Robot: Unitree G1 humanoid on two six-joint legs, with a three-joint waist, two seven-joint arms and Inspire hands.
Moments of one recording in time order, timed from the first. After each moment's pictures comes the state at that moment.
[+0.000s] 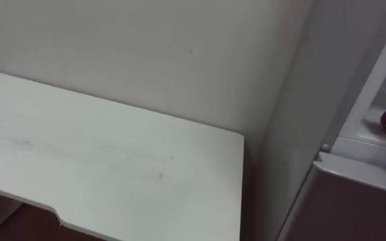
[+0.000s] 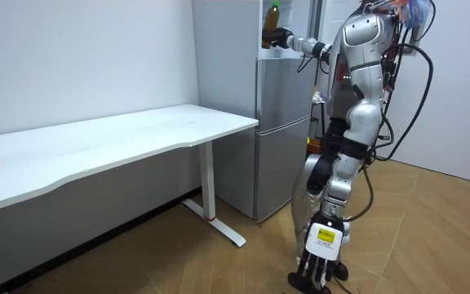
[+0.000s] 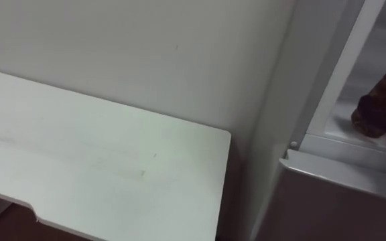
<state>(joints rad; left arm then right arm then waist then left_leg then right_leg) 0.34 0.30 0.28 1.07 0.09 0.10 0.07 -0.54 -0.75 -0.13 0.42 0.43 0.18 -0.39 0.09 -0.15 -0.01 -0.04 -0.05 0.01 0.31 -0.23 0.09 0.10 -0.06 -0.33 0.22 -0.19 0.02</state>
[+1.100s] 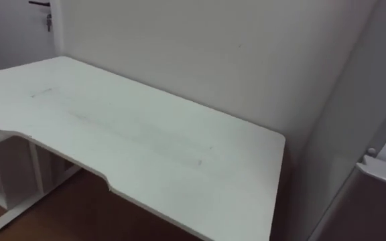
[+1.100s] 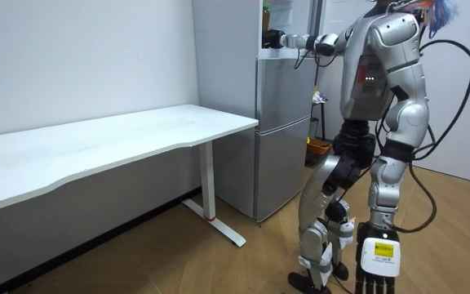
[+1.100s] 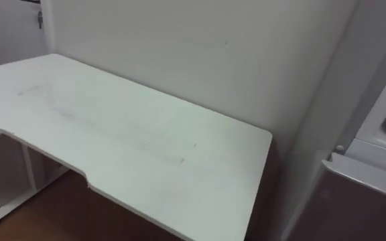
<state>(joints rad) 0.38 0.36 0.25 0.92 0.07 0.28 0.07 -0.74 -0.94 0.01 0.98 0.61 0.10 -0.14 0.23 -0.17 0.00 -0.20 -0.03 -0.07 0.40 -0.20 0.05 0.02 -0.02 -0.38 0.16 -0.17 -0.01</state>
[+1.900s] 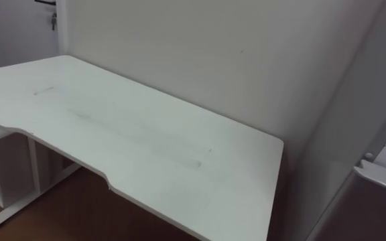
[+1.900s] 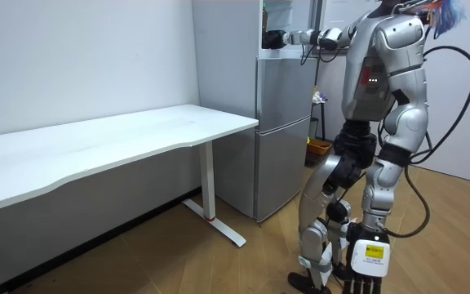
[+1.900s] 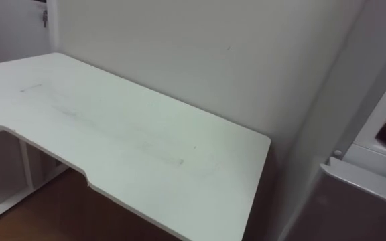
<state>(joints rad) 0.34 0.40 0.25 0.93 0.01 0.28 0.03 -0.74 -0.99 0.02 1.01 0.57 0.13 0.11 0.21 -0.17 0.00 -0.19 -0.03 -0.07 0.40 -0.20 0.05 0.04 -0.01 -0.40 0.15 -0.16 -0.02</state>
